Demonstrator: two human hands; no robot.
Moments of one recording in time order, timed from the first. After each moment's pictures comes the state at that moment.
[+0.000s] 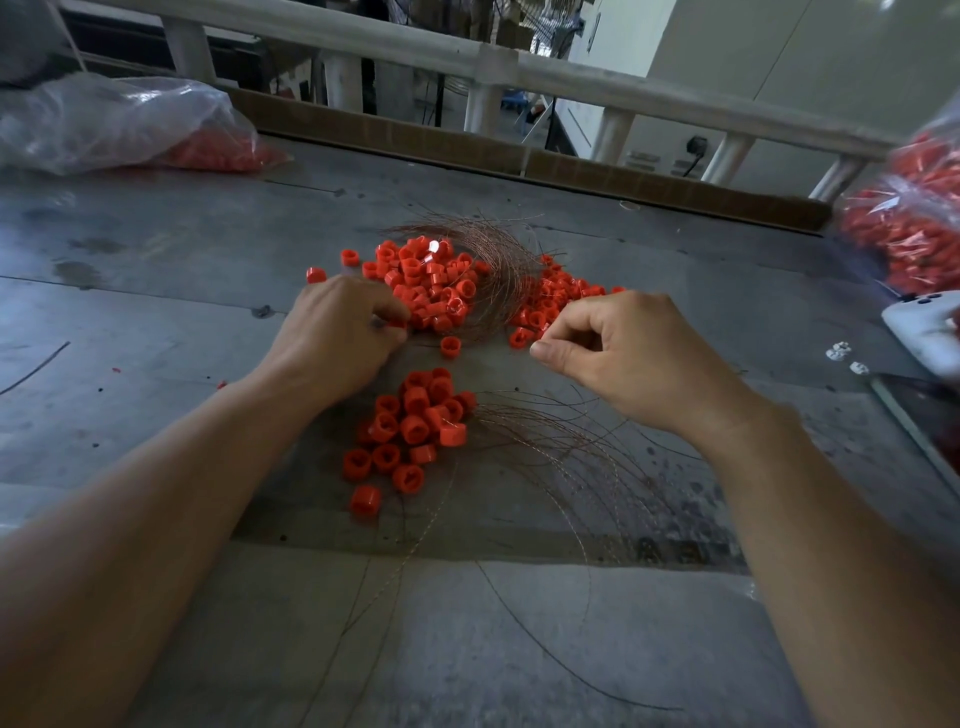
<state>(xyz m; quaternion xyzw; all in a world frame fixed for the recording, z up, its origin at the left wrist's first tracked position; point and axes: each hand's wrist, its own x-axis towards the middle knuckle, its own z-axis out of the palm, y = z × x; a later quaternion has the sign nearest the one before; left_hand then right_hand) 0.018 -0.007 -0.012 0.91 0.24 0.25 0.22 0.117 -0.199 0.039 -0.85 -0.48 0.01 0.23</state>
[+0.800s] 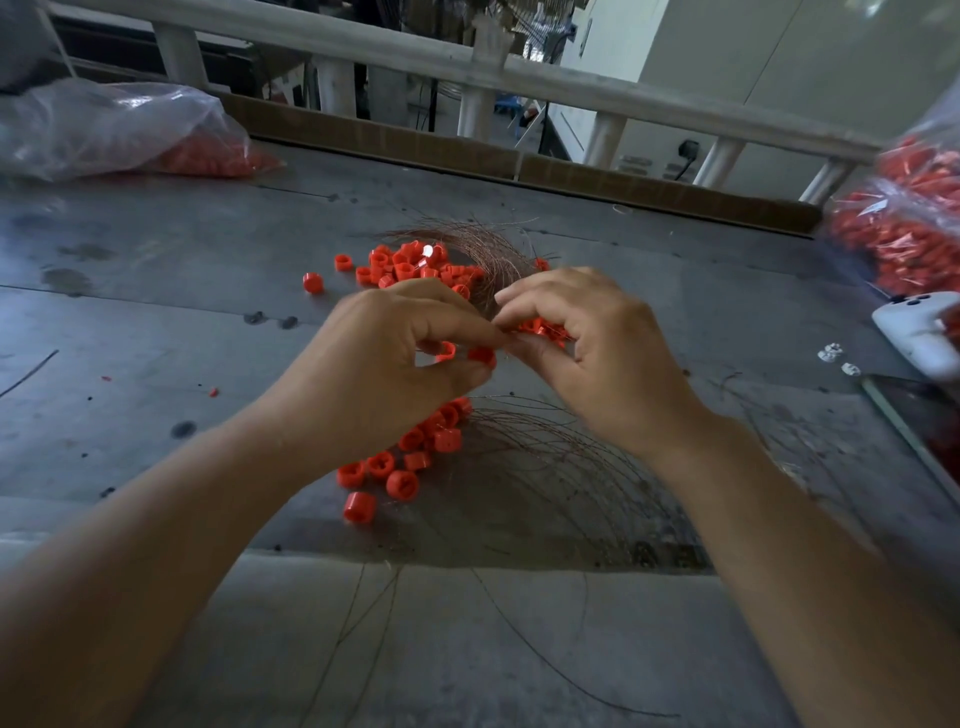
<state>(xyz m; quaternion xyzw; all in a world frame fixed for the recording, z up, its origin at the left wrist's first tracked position) -0.013 -0.060 0.027 0.90 0.00 0.27 0.34 0.103 -0.188 0.031 -0.73 -0.58 -0.16 0.32</state>
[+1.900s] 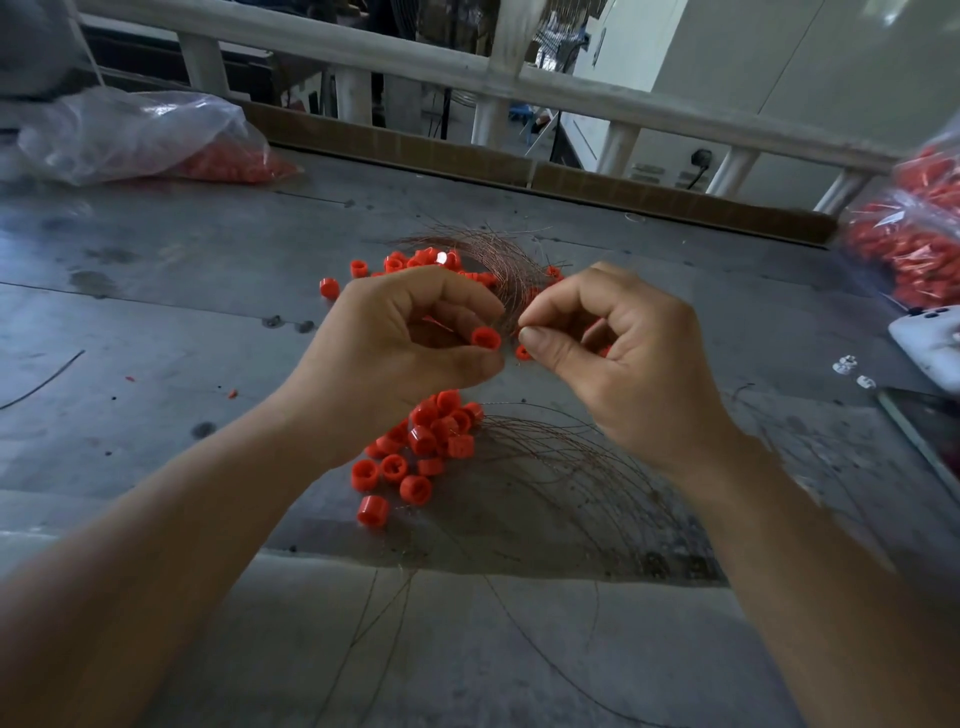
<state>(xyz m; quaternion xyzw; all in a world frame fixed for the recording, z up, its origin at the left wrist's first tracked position) -0.011 -0.057 0.022 0.77 0.04 0.28 0.57 0.090 -0.192 0.040 -0.70 -0.54 -0.08 0.45</state>
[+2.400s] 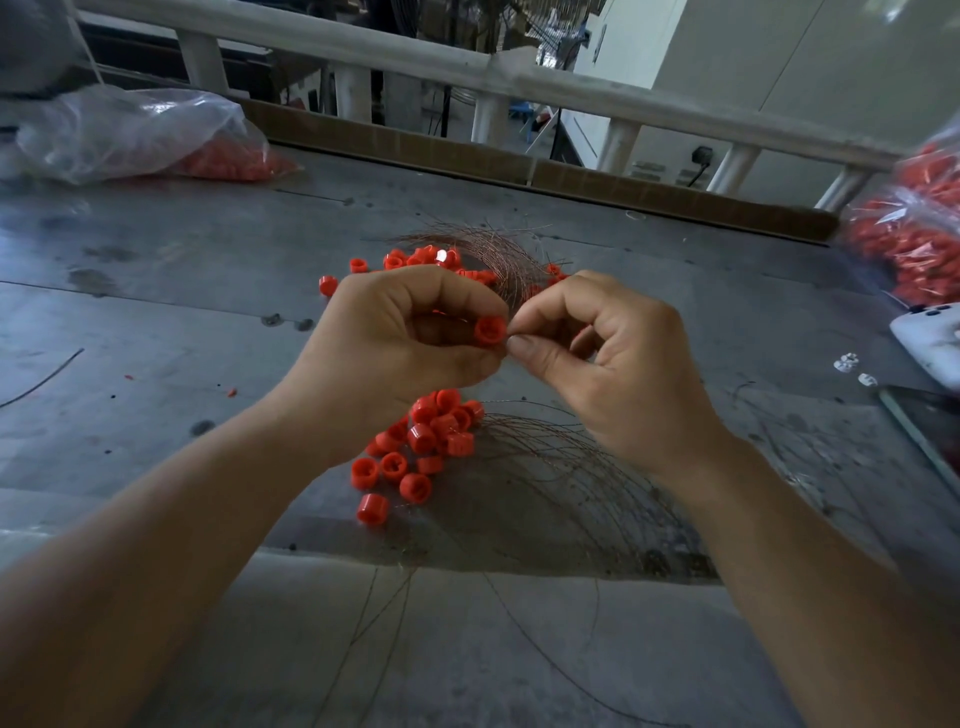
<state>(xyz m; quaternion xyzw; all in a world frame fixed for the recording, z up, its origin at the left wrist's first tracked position) -0.010 -0.056 0.020 0.74 0.01 0.28 0.62 0.087 -0.191 0.036 -0.71 -0.55 -0.06 0.44</state>
